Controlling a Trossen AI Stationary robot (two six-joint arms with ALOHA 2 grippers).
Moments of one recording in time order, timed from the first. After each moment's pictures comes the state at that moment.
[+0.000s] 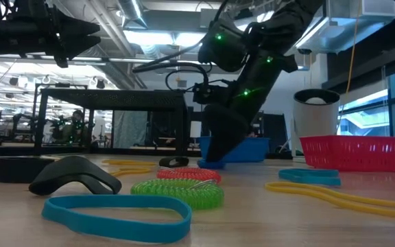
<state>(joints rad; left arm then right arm) 0.09 0.08 0.01 0.38 -0.32 -0.04 0.04 2.01 1.15 -0.25 0.21 0.27</state>
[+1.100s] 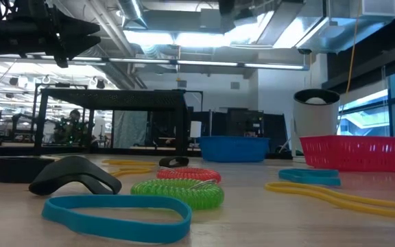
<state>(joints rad) 0.09 0.08 0.01 0.38 -0.32 -0.04 0.29 1.68 1.15 0.45 0.43 -0.02</state>
